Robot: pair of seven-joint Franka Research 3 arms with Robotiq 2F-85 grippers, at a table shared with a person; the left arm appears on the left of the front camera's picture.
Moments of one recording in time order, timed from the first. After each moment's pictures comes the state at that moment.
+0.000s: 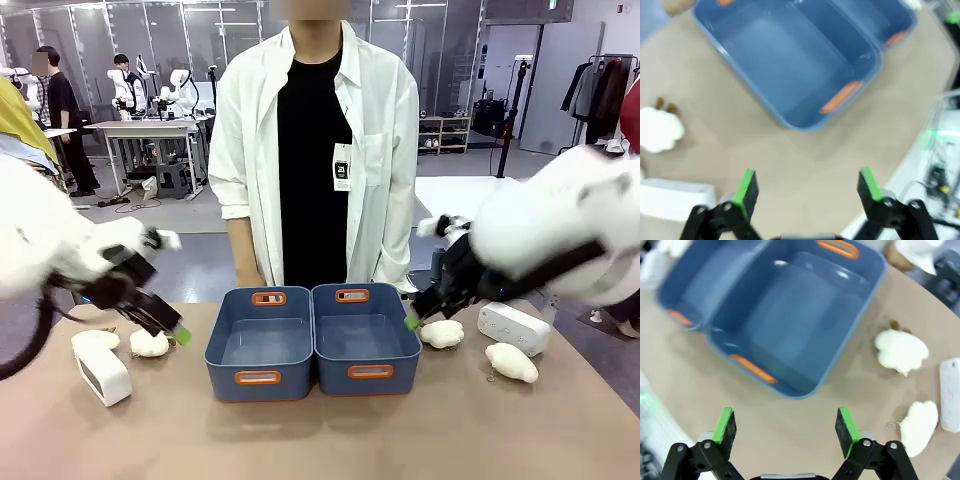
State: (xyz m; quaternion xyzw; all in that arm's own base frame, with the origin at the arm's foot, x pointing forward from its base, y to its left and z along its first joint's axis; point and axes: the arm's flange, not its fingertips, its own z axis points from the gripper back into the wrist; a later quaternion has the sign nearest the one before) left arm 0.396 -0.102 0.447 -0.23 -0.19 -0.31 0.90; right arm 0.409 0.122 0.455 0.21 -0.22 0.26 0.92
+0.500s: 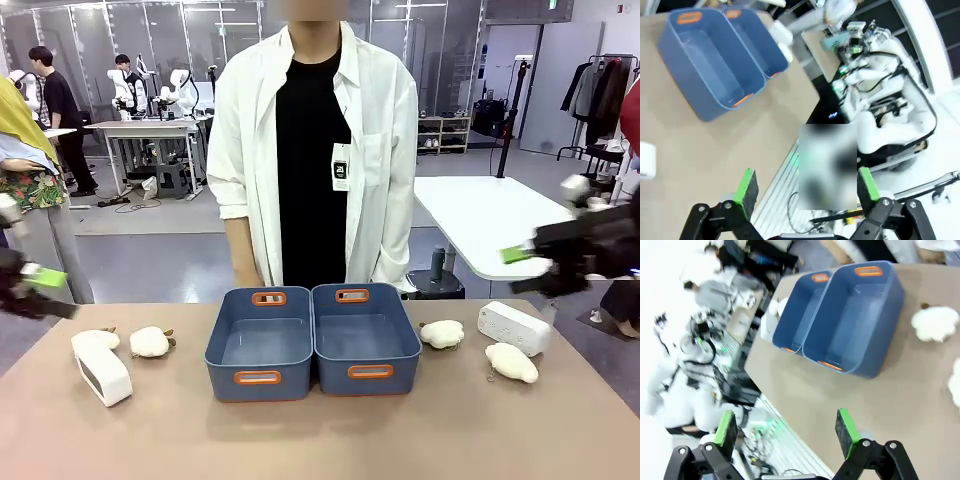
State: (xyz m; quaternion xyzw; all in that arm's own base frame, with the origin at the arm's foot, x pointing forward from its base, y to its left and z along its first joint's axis) left arm 0.346 0.080 0.457 -0.57 -0.20 -0.19 0.77; right arm 0.376 -0.055 0.476 0.53 -0.20 0.09 0.82
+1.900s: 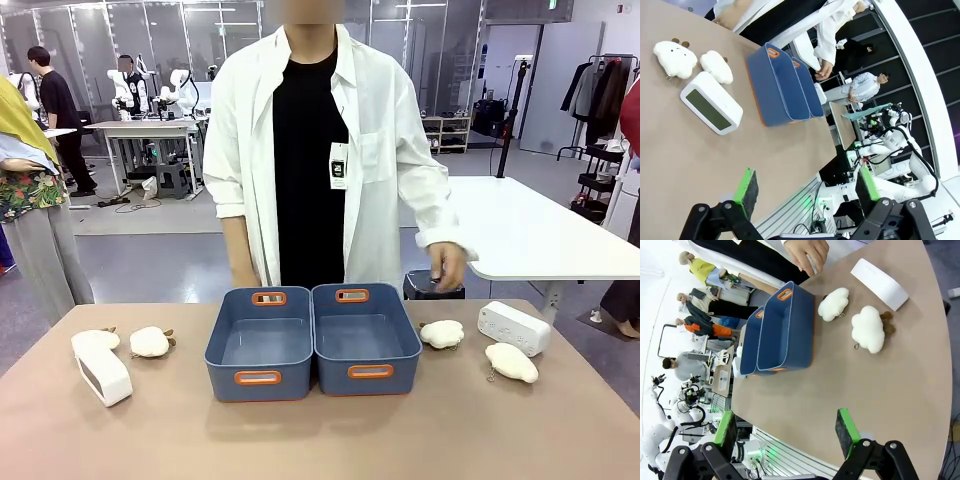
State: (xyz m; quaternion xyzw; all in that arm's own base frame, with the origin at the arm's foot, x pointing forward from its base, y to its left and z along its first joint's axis) left arm 0.258 0.235 0.416 -0.55 -0.30 0.01 0.78; right arm 0.293 -0.195 0.455 0.49 -0.26 -0.09 0.83
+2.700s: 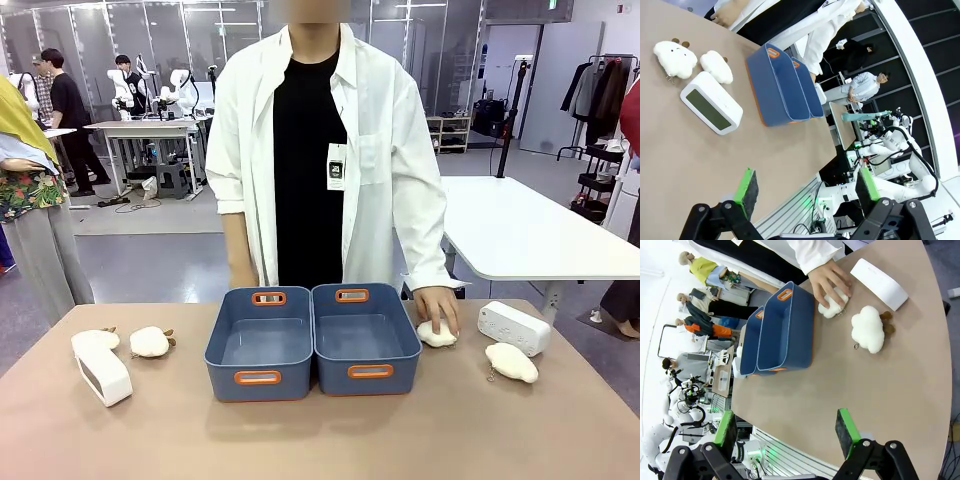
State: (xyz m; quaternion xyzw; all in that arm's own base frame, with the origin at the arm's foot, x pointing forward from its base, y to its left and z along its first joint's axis) left arm 0.258 0.236 0.416 -0.55 -0.30 0.01 0.78; right arm 0.293 -0.196 0.455 0.49 -0.26 -0.09 0.83
